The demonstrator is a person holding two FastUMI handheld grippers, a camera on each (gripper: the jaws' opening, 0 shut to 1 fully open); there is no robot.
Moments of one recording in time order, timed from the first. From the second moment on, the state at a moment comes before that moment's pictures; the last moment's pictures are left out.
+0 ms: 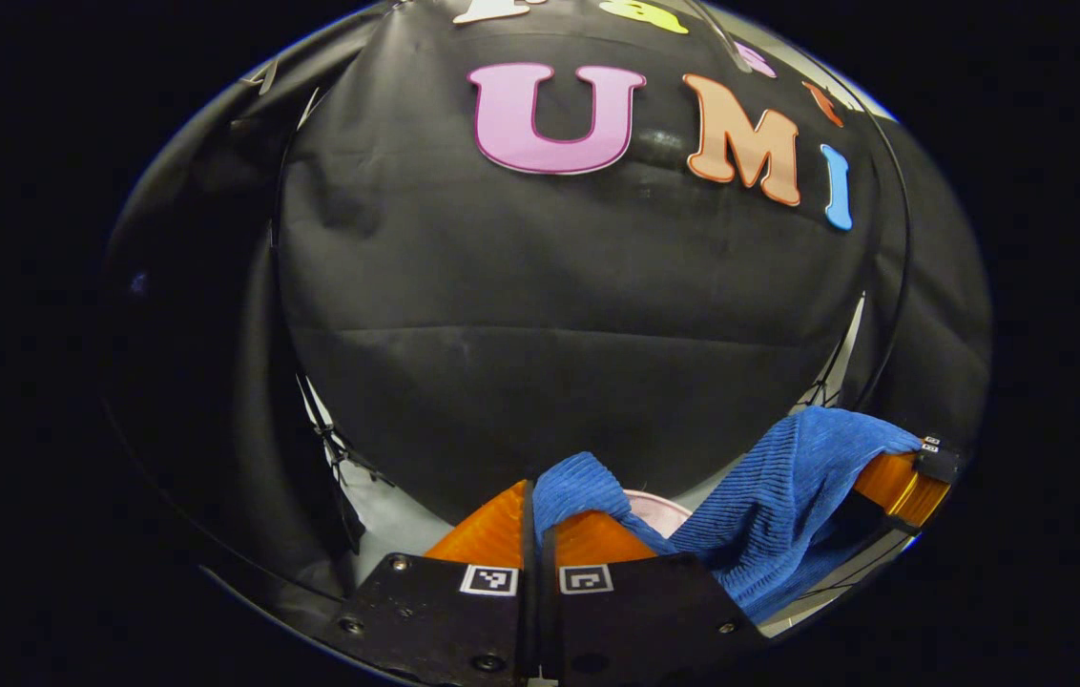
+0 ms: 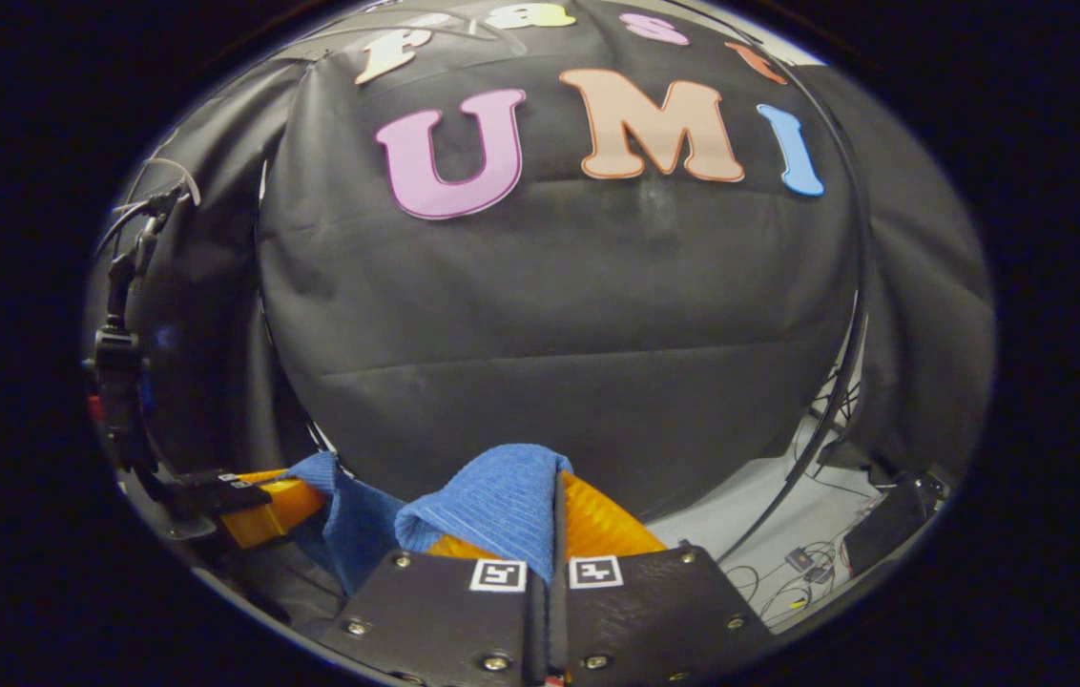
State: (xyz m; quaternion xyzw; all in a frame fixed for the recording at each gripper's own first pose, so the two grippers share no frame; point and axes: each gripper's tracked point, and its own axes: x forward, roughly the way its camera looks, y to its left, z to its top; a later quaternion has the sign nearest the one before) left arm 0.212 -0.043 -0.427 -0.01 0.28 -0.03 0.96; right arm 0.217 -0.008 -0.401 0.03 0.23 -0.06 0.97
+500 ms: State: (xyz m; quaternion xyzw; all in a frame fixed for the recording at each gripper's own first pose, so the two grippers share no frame) left arm 0.194 -0.035 -0.524 0.01 0.33 -0.03 0.94; right arm 0.187 -0.008 -0.544 0.01 0.35 -0.07 0.93
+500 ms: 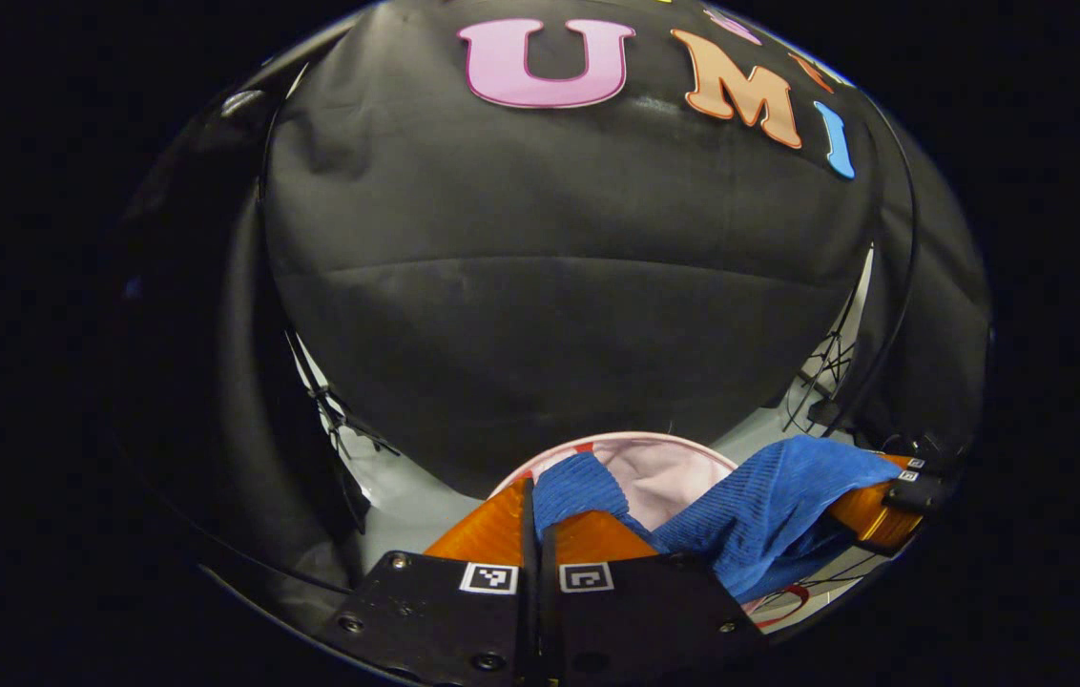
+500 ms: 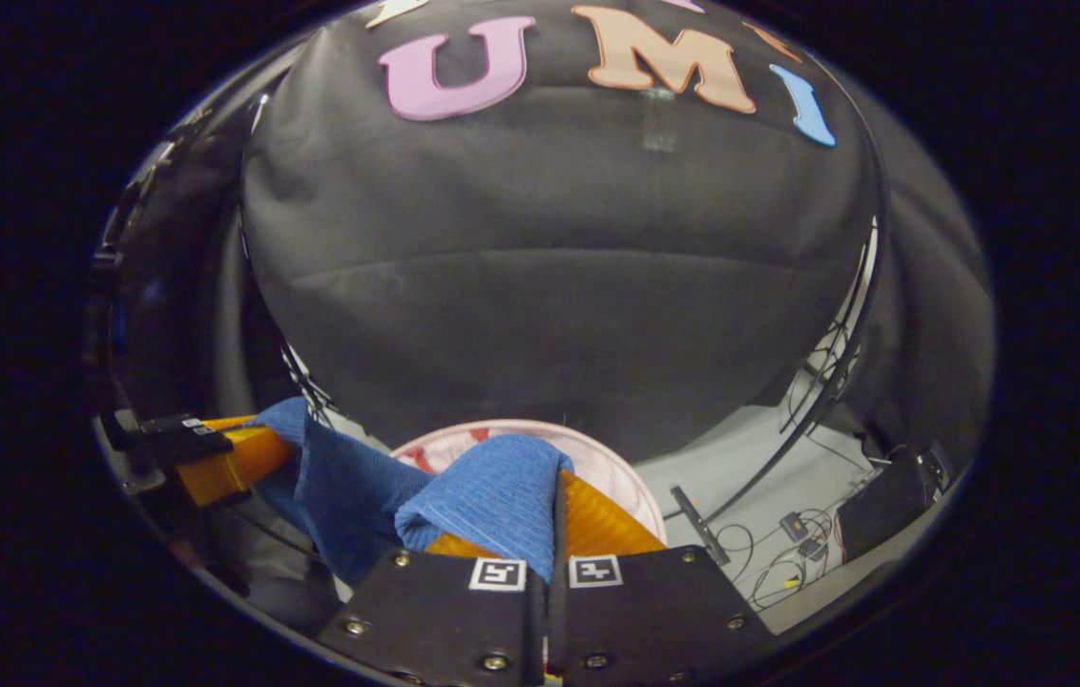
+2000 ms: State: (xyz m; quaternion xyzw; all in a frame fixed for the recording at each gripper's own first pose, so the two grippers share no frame) left arm 0.148 -0.021 -0.442 0.04 0.30 -0.03 0.95; right arm 0.132 -0.030 -0.427 -0.01 0.29 -0.14 0.95
